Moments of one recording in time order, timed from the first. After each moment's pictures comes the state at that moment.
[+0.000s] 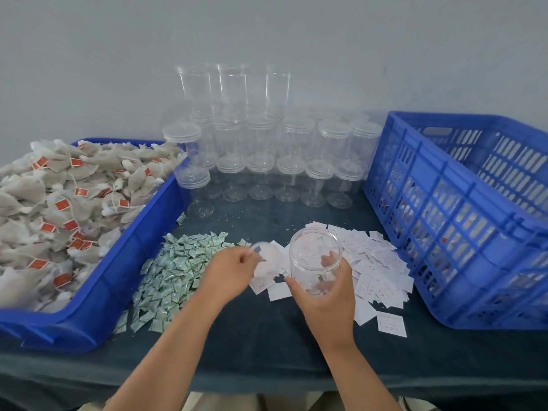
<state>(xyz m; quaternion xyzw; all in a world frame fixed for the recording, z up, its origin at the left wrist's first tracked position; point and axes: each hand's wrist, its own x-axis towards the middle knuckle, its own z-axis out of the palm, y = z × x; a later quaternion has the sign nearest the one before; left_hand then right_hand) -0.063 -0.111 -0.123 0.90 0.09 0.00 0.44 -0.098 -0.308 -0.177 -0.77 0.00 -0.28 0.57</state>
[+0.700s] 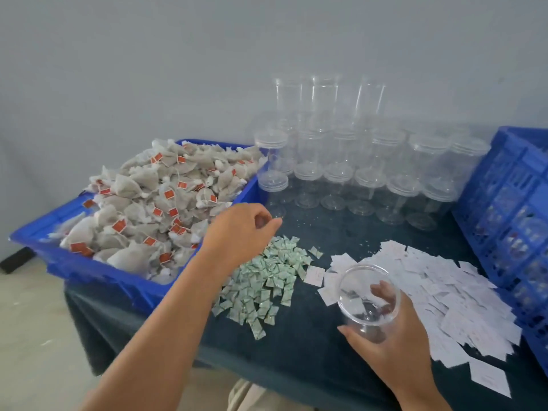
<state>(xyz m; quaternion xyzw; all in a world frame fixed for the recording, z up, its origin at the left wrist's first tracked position) -0.077 0.003 -0.039 0.96 0.07 0.14 0.24 -0.116 -0.304 -0.173 -0.84 -0.16 -0.18 0.49</state>
